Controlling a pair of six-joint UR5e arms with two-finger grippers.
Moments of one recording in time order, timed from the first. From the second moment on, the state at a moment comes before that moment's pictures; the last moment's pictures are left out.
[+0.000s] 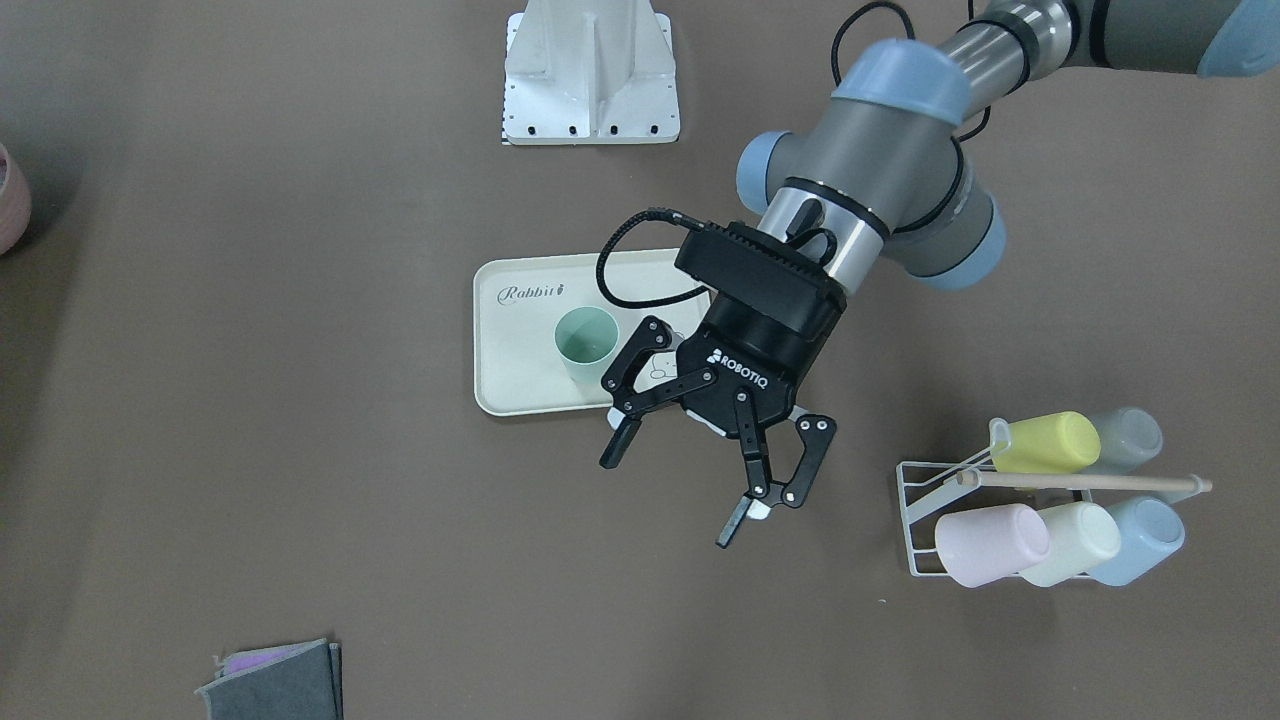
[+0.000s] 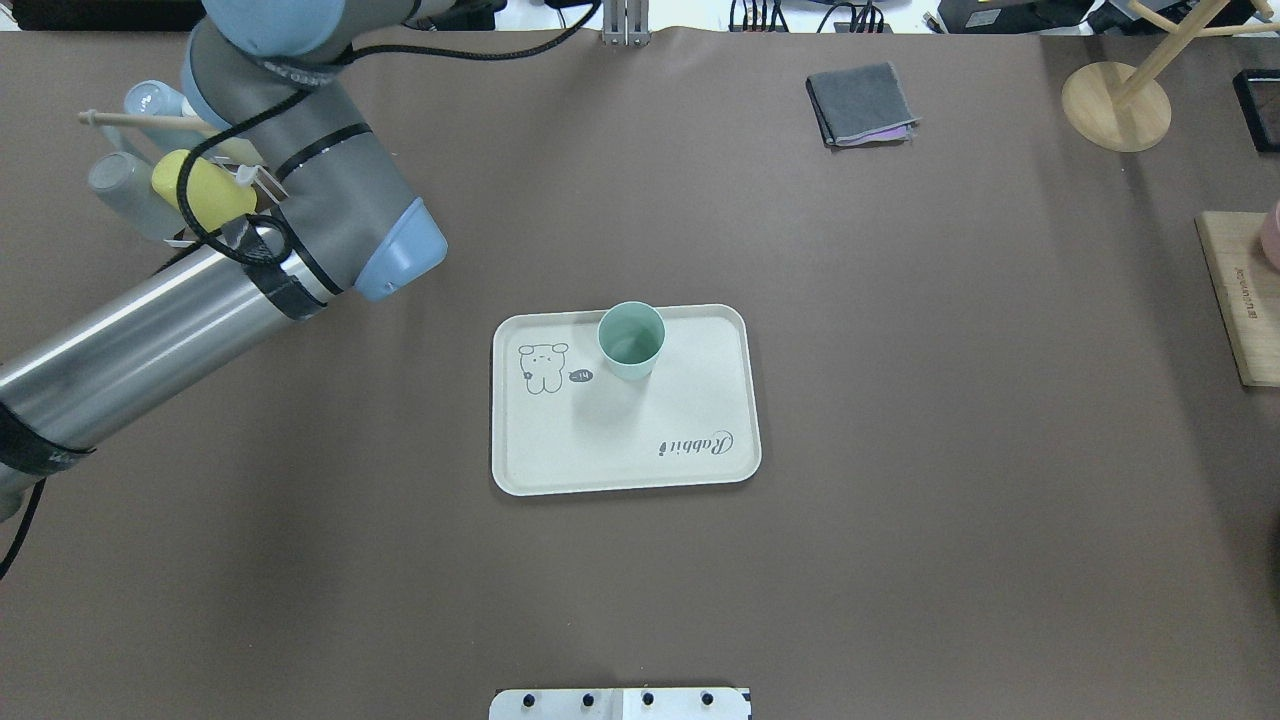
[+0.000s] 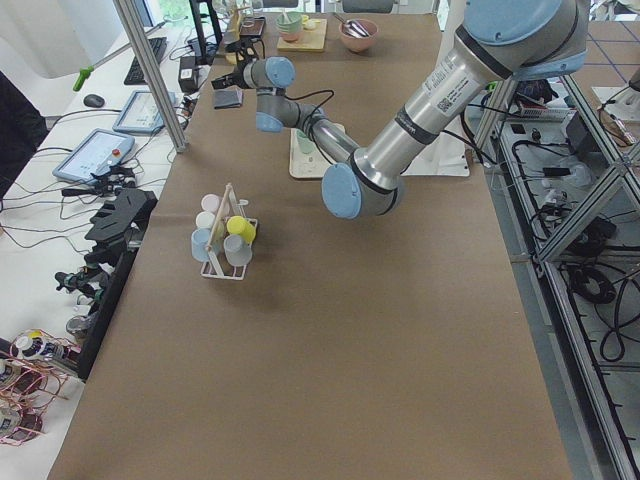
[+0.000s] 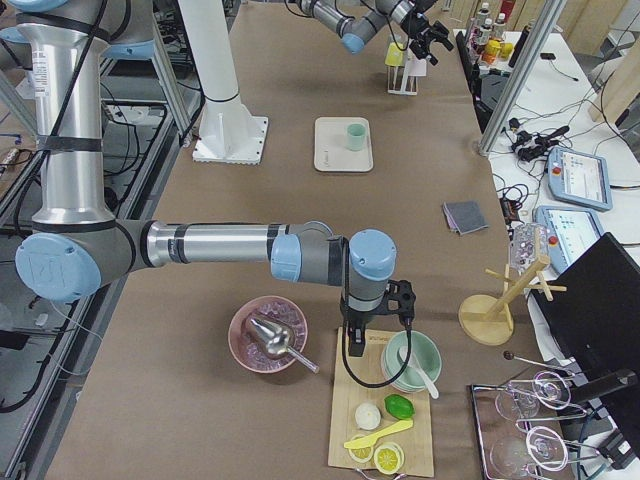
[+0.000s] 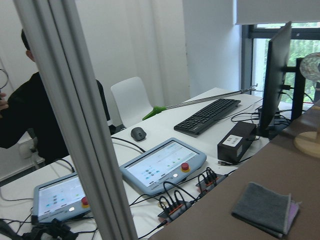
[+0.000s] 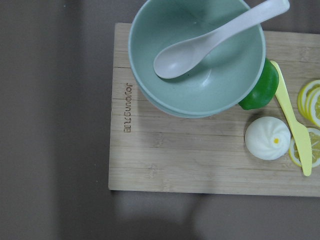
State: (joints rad) left arm -0.86 -2.44 -1.43 -2.40 -1.57 -0.47; right arm 1.60 -1.60 1.66 -1.68 2.30 -0.06
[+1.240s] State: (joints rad) left arm -1.43 -1.94 -1.70 -1.63 -2.23 -0.46; right arm 1.60 -1.60 1.66 -1.68 2.31 -0.06
